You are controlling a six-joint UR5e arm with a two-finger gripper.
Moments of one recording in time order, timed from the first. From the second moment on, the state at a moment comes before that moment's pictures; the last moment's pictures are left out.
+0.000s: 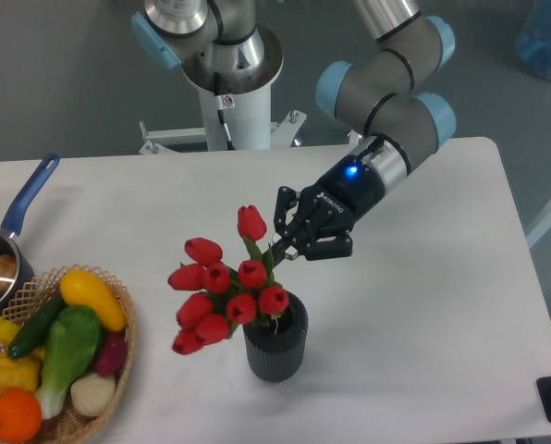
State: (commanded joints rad) arm 2.76 -1.89 -1.84 -0.83 0.00 1.54
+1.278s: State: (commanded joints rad) arm 2.78 -1.79 -1.70 -0.84 -0.11 1.28
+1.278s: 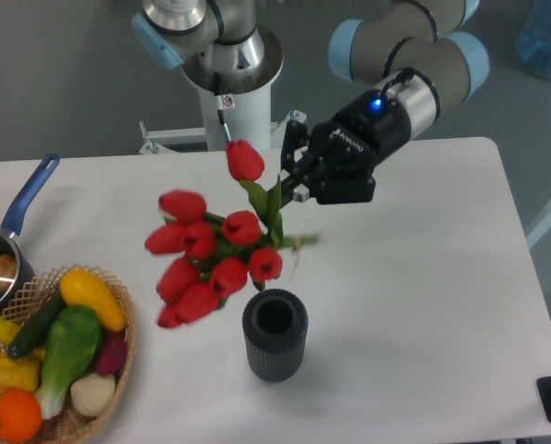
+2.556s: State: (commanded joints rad) arm 3.02 -1.83 -1.69 -0.85 0.71 1.28
